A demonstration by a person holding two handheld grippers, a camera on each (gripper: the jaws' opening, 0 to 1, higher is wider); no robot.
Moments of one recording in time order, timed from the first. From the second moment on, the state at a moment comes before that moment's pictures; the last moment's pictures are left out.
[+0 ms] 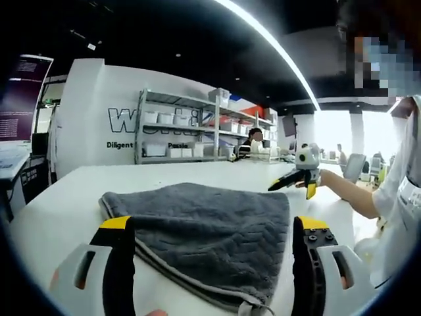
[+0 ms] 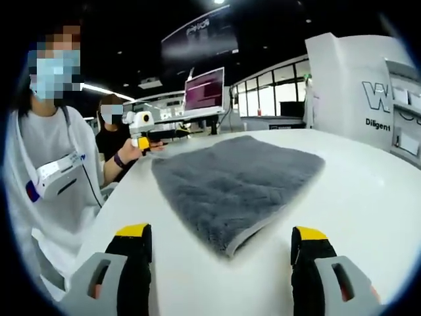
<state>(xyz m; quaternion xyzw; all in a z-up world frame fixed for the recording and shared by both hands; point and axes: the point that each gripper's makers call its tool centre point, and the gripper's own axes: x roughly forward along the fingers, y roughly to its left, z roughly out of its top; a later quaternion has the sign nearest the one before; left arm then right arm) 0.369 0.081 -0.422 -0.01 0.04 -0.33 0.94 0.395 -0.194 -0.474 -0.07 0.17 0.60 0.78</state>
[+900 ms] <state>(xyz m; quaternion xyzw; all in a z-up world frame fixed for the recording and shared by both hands) 0.360 0.067 -0.422 0.00 0.06 -0.32 0.94 0.394 -0.198 -0.489 -0.08 0.20 0.61 0.77</state>
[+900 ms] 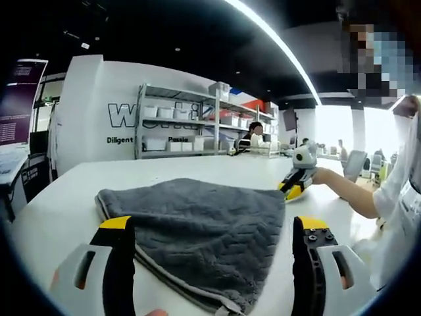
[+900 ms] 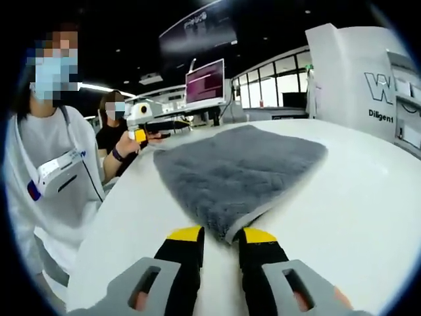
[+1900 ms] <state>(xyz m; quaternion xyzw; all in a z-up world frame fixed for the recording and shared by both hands) 0.348 0.052 -0.424 0.00 0.05 -0.32 0.94 0.515 -0.274 -0.473 -0.14 0.16 0.39 0.90</state>
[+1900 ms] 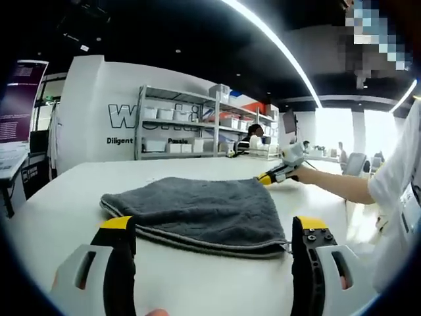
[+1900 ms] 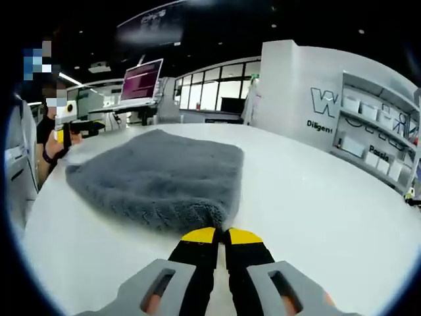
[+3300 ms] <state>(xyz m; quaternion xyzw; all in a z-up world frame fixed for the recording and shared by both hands) 0.359 0.053 -0.439 0.03 0.06 -0.31 0.95 0.694 -0.288 -0.443 -0.41 0.15 0.21 0.88</state>
